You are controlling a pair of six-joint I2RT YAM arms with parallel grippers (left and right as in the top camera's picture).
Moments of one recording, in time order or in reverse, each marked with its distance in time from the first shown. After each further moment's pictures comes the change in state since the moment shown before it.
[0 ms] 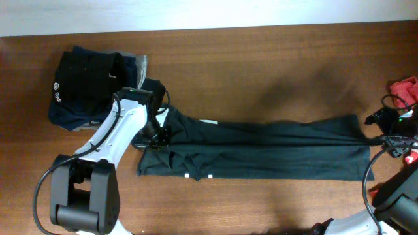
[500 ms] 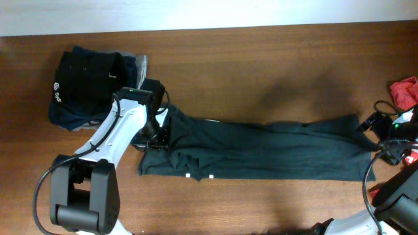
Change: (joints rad) left arm 0.002 0.000 0.000 0.001 -0.009 0.008; right arm -0.006 0.000 0.000 -0.190 -0.043 -0.112
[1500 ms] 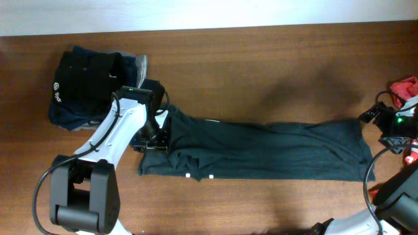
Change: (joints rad) left arm 0.000 0.000 0.024 -0.074 0.023 0.006; right arm -0.004 0.018 -0.001 0.224 -0.093 -0.111
